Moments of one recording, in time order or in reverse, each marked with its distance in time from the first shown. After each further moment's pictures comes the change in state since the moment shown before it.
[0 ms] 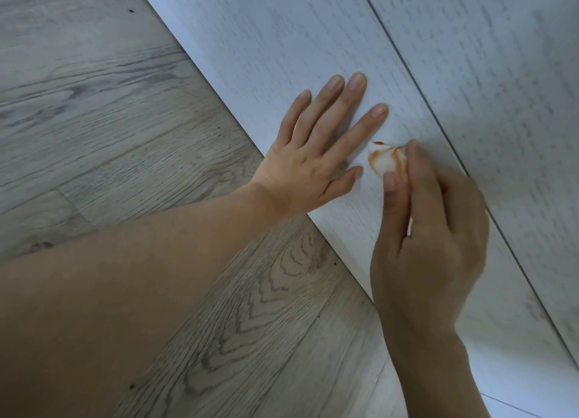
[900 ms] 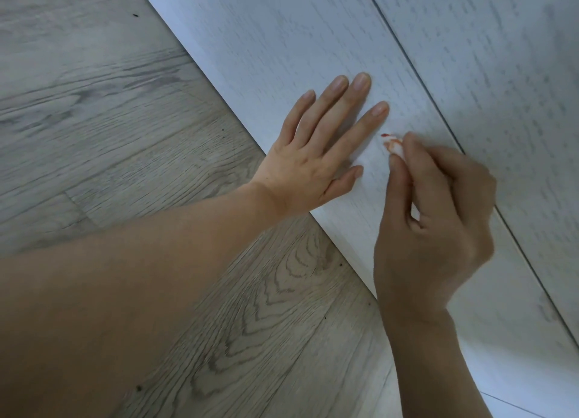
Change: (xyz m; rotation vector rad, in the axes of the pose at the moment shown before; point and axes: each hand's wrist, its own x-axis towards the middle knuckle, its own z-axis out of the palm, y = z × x) left_hand 0.000 -0.005 -0.003 0.002 0.013 0.031; right_hand 0.009 -0.001 0.019 0.131 0.207 -0.007
